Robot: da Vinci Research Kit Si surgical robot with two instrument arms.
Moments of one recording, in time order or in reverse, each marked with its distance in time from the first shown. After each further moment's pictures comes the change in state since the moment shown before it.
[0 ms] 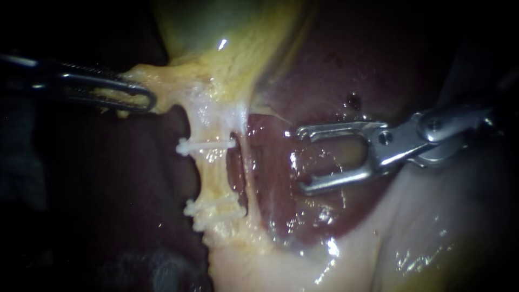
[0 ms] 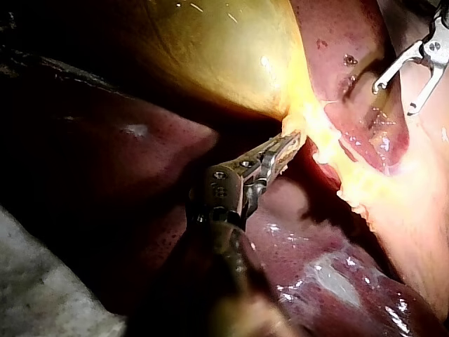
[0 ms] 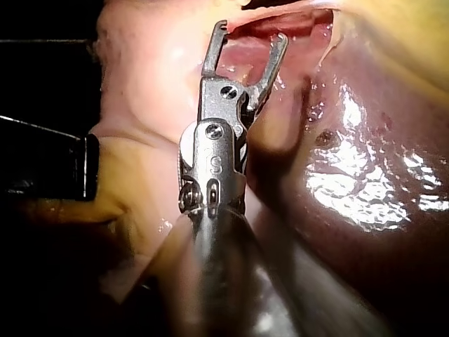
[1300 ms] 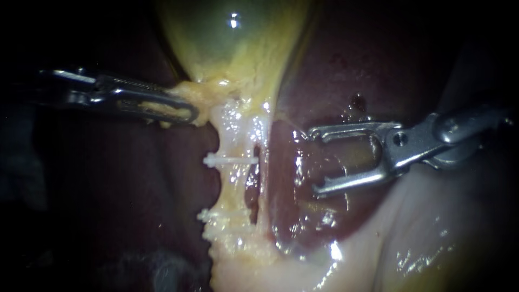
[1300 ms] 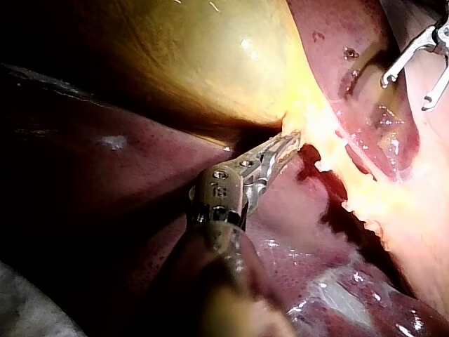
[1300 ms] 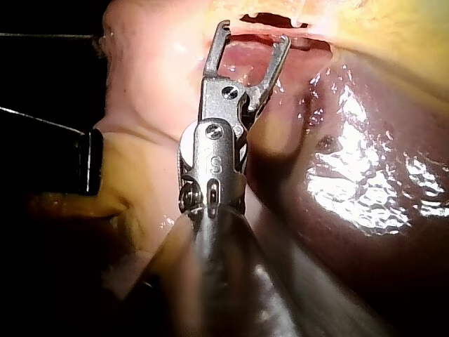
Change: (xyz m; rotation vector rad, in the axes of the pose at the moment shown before) right arm 0.000 0.000 0.000 -0.003 -0.001 -0.009; left arm -0.002 -0.004 0.009 -0.014 -0.013 0.039
